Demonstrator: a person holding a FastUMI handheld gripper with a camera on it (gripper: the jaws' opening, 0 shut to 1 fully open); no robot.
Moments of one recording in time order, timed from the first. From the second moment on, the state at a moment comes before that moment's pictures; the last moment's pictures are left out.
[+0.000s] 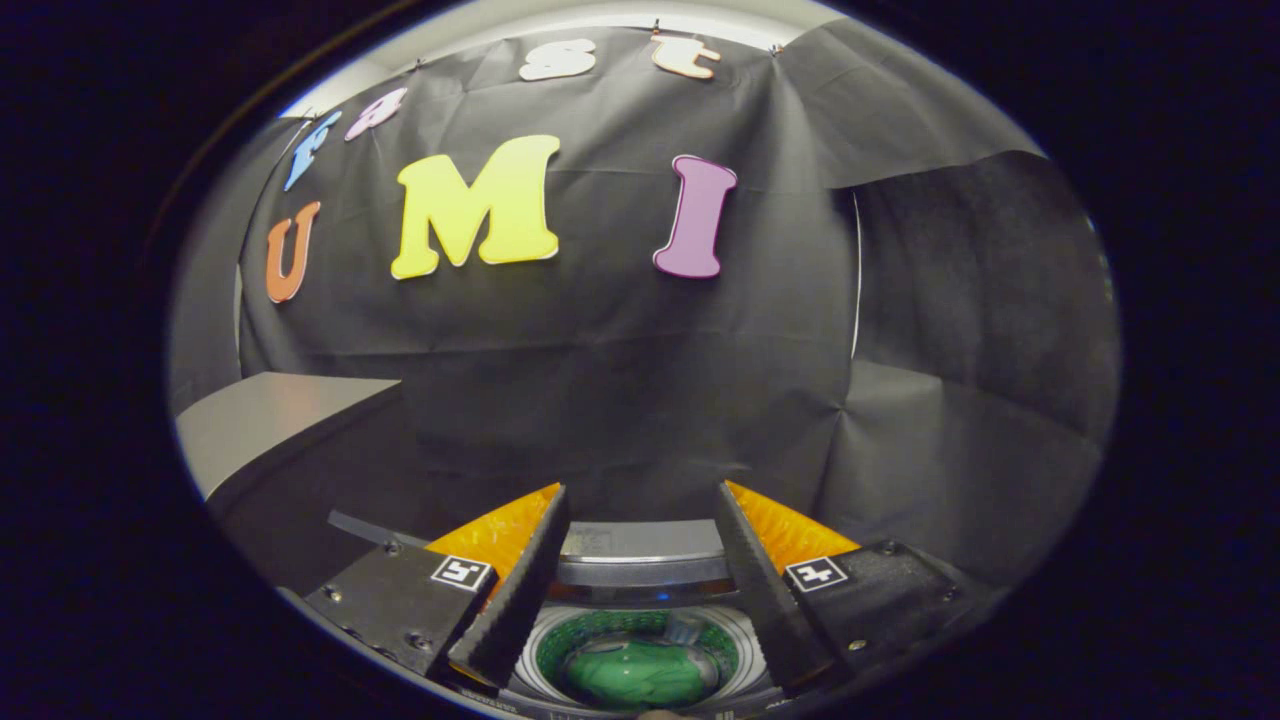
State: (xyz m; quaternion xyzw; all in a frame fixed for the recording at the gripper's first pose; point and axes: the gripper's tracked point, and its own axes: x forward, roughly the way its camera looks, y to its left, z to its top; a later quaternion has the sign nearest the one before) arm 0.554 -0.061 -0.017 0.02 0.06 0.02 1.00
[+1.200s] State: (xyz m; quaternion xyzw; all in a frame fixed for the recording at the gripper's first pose) arm 0.256 -0.042 -0.092 0.04 0.09 -0.03 0.99
